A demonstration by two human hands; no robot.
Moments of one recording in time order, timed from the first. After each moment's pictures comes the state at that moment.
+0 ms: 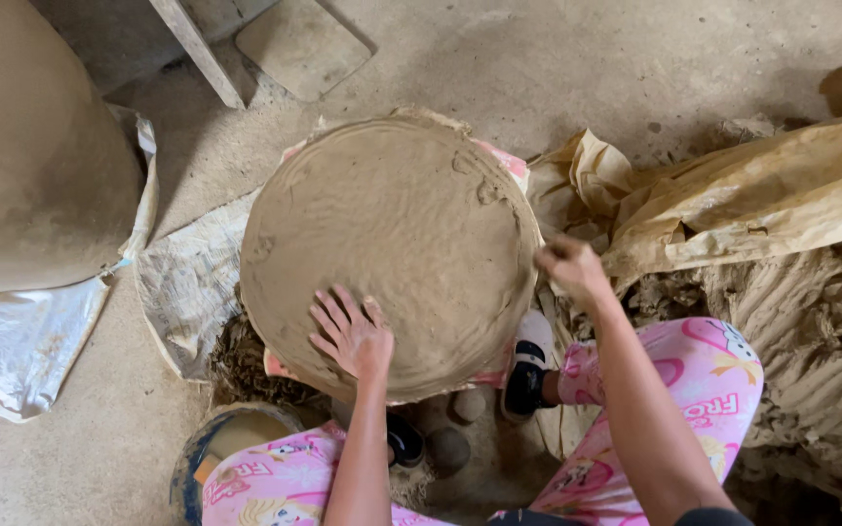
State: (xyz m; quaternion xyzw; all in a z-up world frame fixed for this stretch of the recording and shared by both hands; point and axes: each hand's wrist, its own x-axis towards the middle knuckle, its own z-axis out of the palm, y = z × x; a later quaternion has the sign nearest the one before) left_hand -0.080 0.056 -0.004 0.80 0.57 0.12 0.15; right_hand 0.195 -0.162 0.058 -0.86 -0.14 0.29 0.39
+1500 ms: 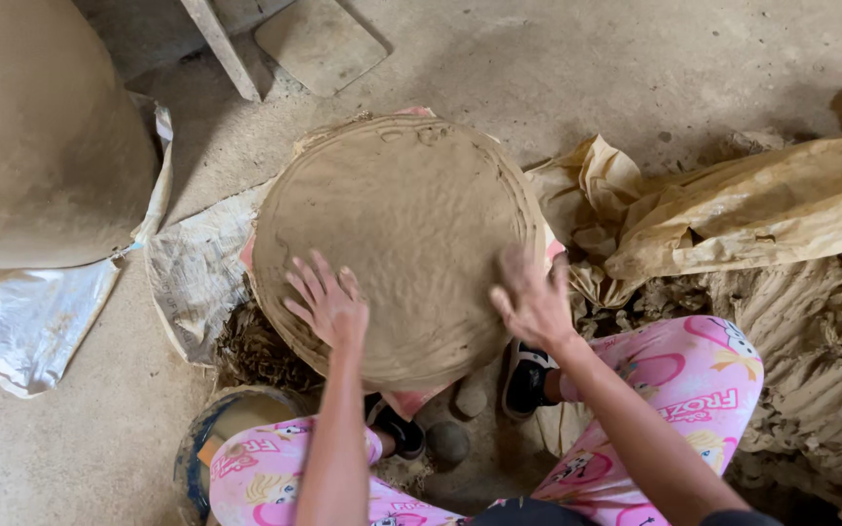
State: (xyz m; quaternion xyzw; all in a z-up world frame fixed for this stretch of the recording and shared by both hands) left_hand -0.097 0.105 0.026 0.81 0.54 0.16 0.15; right_hand 0.098 -0.140 0.106 -0.81 -0.50 -0.20 0.23
